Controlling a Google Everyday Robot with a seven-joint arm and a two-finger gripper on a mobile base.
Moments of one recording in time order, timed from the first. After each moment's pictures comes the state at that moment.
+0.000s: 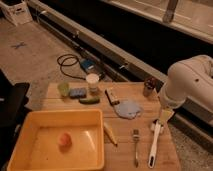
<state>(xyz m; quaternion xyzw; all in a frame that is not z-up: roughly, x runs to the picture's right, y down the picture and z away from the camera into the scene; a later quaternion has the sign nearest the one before) 0.253 0.092 0.628 -0.27 0.02 0.11 0.96</state>
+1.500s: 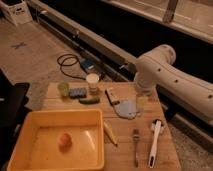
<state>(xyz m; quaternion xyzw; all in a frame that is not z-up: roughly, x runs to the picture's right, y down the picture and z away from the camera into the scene) 0.162 0.028 0.695 -0.23 -0.02 0.01 0.97</state>
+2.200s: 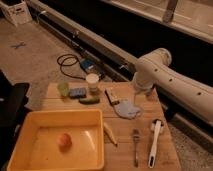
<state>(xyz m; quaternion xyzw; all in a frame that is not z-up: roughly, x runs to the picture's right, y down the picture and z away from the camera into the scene) 0.165 0.028 0.732 -0.22 -0.03 0.02 0.97</state>
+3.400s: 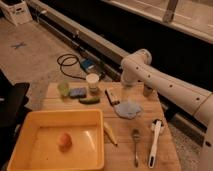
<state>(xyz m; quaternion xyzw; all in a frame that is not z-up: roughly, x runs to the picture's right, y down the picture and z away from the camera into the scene) 0.115 0.007 0.818 -0.22 -0.03 0.08 0.97</state>
